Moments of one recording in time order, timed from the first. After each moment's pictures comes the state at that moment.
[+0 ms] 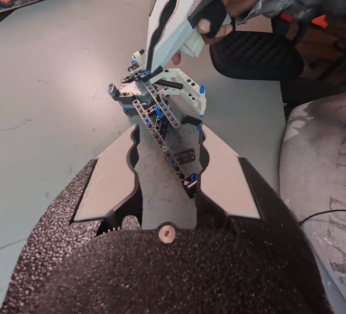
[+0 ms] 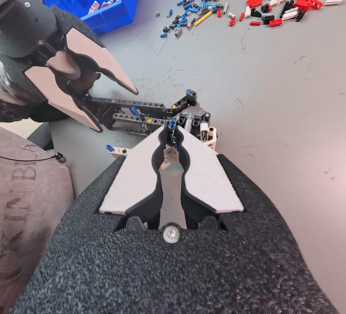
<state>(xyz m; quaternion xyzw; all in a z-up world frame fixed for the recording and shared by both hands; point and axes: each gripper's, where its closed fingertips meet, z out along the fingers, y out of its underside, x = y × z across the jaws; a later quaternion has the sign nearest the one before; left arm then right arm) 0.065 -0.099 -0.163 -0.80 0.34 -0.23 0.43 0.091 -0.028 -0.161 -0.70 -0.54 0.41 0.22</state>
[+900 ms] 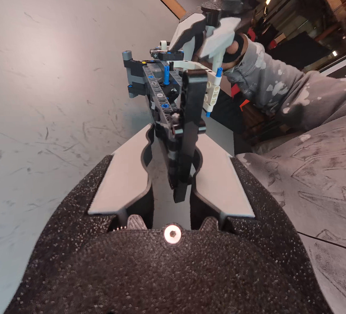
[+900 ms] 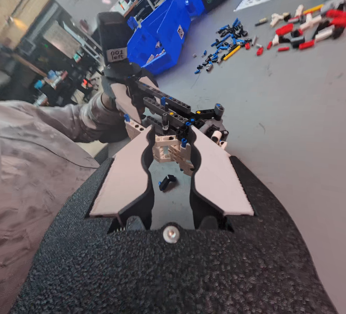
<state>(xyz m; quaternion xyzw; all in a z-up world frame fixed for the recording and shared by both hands) 0.037 -0.087 -0.155 -0.80 0.14 -0.43 0.38 0.082 -0.023 -0.126 -0.64 -0.48 0.57 0.17</state>
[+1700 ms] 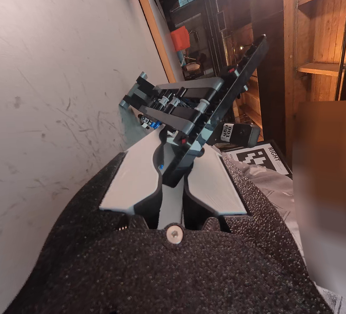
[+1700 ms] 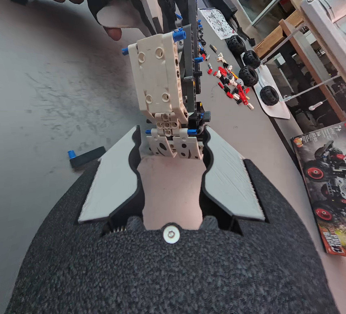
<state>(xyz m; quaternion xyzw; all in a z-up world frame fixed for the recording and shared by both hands) 0.004 -0.059 -0.153 -0.71 -0.09 -0.61 0.33 0.074 -0.029 -0.180 -0.50 -0.70 0.18 0.48</state>
